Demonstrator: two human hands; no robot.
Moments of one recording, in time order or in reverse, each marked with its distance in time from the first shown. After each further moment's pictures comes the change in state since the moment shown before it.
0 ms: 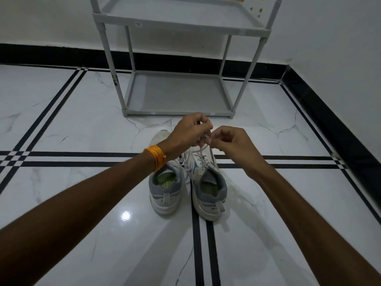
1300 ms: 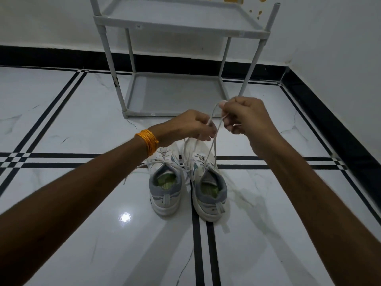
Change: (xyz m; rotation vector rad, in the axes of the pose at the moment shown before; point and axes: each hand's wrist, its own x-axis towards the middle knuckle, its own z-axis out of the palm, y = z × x) left_hand 0.010 0.024 -0.020 0.209 -0.294 -0.051; right_hand 0.008 -0.056 -0.027 0.143 0.120 -0.063
